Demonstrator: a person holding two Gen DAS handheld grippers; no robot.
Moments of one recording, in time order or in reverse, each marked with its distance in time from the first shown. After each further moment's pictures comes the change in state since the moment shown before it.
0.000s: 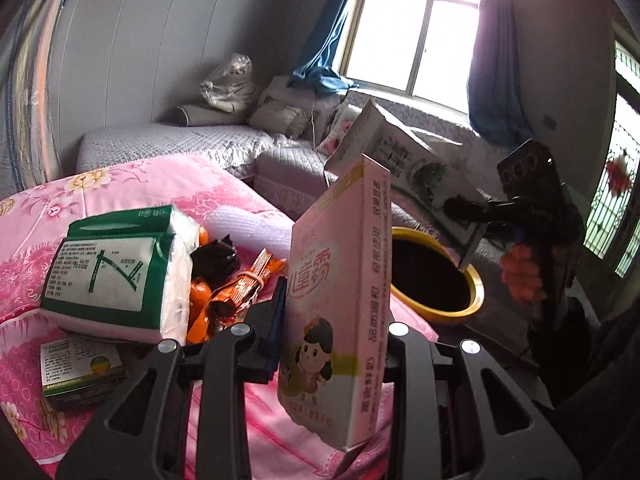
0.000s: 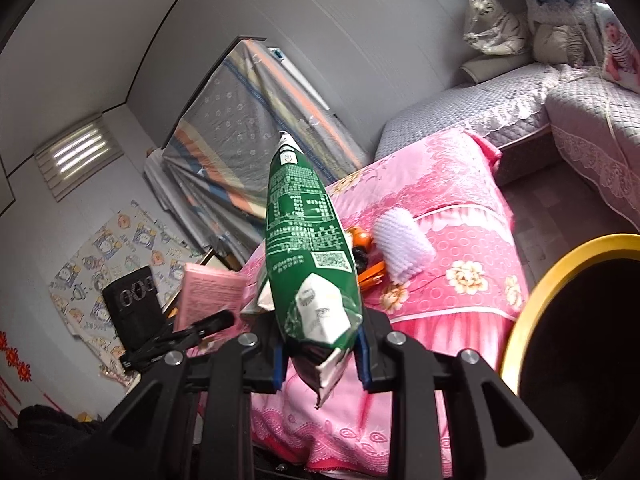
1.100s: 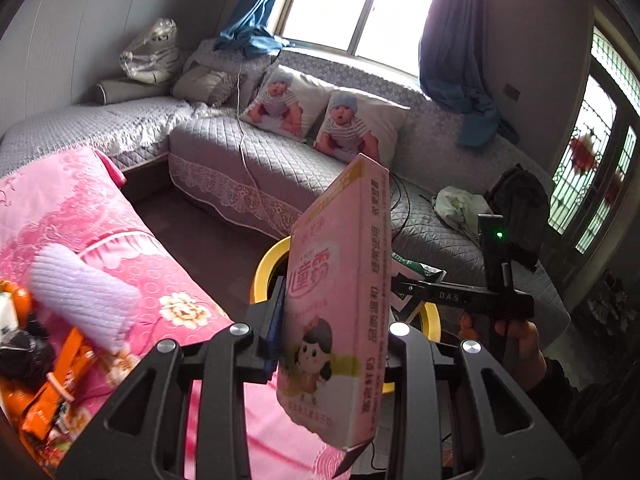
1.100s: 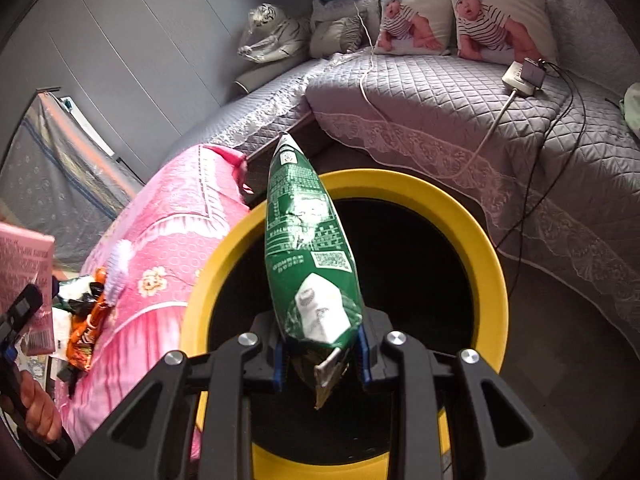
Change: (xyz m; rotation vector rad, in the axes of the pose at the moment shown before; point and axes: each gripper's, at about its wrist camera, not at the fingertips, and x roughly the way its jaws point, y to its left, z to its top) left arm 0.186 -0.100 0.055 0.042 0.171 -0.221; right arm -0.077 -0.165 -0.059 0.314 -0.074 -0.707
